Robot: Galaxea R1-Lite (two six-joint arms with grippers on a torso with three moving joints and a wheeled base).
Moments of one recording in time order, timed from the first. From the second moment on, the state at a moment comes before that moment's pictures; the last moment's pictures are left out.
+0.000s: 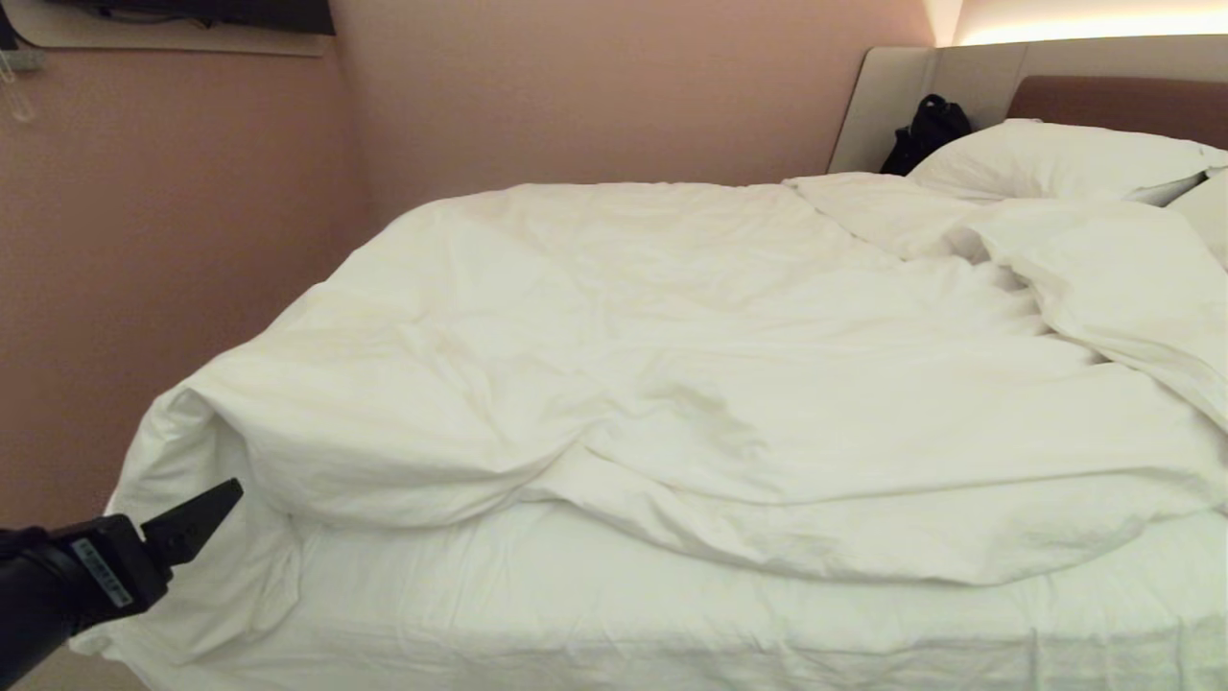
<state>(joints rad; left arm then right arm) -0.05 0.99 -0.34 -0.38 0.15 -0.30 0.01 0.00 -0.02 0.04 -0.05 -0.05</state>
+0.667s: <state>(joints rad) -0.06 1.22 -0.33 -0.41 0.14 -0.34 0.01 0.00 0.00 0.00 0.00 0.00</state>
